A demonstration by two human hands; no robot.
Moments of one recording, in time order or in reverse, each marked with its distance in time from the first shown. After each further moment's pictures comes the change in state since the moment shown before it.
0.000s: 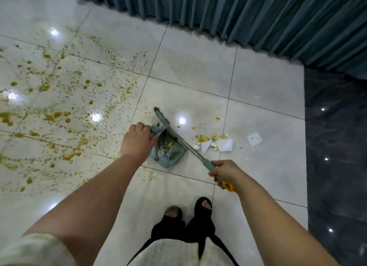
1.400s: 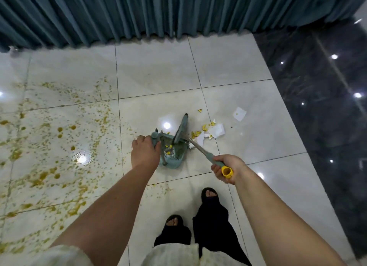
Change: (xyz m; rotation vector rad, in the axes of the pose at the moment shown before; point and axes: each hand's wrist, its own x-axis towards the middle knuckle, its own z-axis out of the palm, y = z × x) left_hand 0.039 0.005 -0.008 -0.160 -0.126 0.075; right_hand -0.010 0.002 0.049 1.070 -0.039 0.272
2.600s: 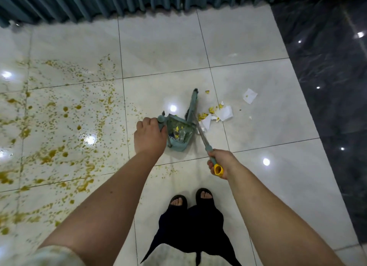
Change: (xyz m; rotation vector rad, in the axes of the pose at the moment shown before) left_hand -0.017 0.000 0.010 0.173 0.043 0.071; right_hand 0.044 0.050 0.012 -0.207 0.105 -0.125
